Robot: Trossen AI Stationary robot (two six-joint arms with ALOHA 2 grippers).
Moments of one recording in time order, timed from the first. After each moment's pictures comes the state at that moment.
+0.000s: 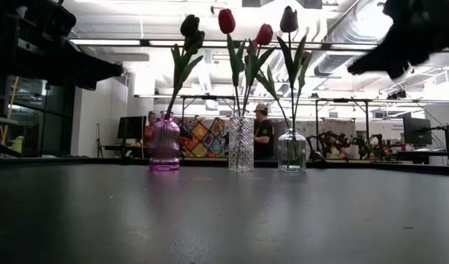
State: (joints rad) left arm -0.32 0.77 0.01 0.68 -0.38 0.09; right arm 0.47 0.71 0.37 -0.10 0.74 0.34
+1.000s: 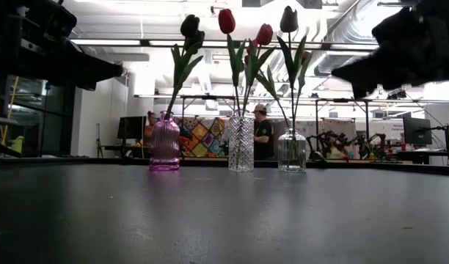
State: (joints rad) left arm -0.32 0.77 0.01 0.68 -0.40 0.08; right arm 0.08 0.82 0.06 0.69 0.05 0.02
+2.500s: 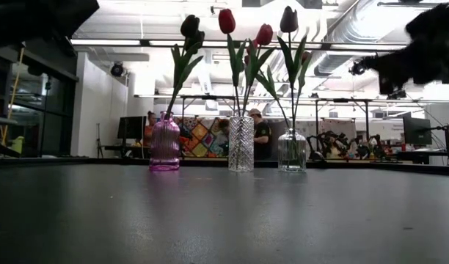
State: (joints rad) left arm -0.20 0.00 0.01 0.50 -0.43 0.08; right arm 0.08 0.05 0.01 0.03 0.08 0.04
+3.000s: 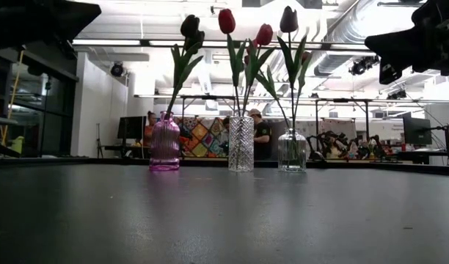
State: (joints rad) left arm -0.20 0.00 0.01 0.46 -0.43 0.08; right arm 0.08 0.00 0.01 0.14 0.07 0.04
